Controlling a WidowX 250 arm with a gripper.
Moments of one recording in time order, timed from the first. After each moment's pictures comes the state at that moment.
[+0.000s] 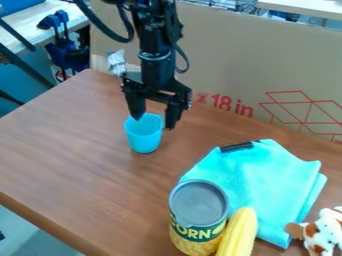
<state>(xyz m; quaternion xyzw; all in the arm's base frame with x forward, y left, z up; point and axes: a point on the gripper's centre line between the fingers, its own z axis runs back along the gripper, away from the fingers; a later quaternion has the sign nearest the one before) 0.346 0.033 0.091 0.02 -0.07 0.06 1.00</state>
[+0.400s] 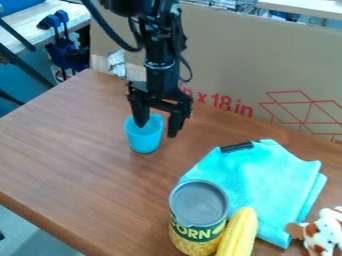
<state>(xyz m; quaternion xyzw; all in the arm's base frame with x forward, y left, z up) 0.355 0.036 0.071 0.02 -0.04 0.05 1.00</state>
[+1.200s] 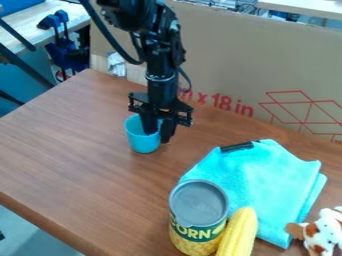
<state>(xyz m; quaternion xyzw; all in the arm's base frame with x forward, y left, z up) 0.362 0.038 0.051 0.01 -0.04 0.07 1.00</state>
